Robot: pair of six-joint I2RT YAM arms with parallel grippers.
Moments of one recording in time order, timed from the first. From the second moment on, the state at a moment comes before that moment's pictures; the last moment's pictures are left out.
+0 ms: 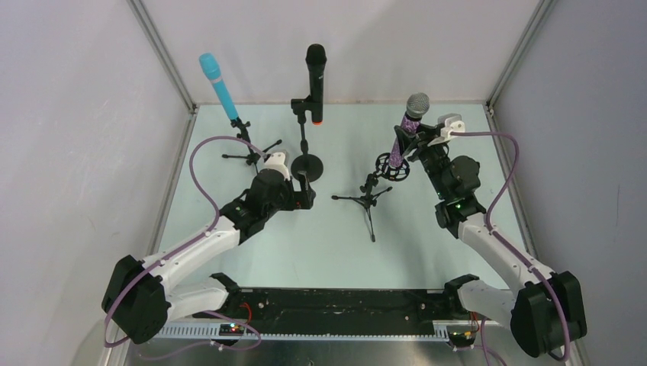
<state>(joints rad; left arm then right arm) -0.63 1.11 0.68 -0.13 -0.18 -0.50 0.35 1.07 0.68 0.68 -0.04 0.10</state>
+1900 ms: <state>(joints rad) -0.63 1.01 0.69 -0.14 -0.12 -0.50 0.34 1.16 0.48 0.88 -0.13 0.13</state>
